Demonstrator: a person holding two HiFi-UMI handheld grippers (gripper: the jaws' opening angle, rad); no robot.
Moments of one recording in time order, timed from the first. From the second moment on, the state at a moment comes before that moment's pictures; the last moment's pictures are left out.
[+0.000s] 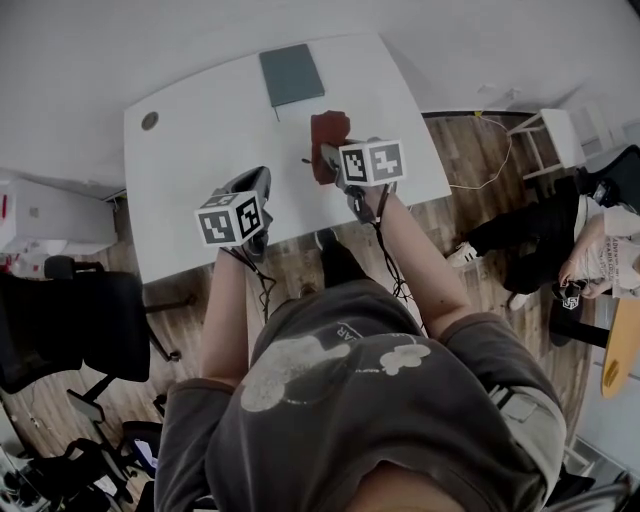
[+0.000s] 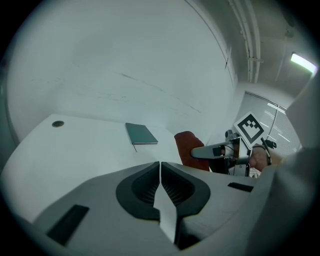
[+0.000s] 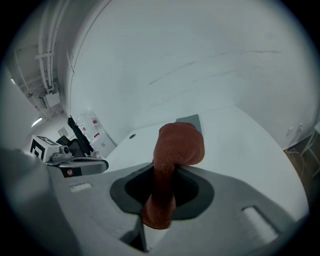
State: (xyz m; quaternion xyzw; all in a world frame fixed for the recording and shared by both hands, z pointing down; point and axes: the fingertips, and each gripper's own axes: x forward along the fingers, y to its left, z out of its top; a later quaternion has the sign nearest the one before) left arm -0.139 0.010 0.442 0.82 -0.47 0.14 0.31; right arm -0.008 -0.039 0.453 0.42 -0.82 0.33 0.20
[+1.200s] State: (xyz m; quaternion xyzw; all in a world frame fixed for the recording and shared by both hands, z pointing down) left arm -0.148 0.098 0.416 0.82 -0.49 0.11 0.29; right arm 0.002 0.070 0.442 0.40 -0.84 0.31 0.20
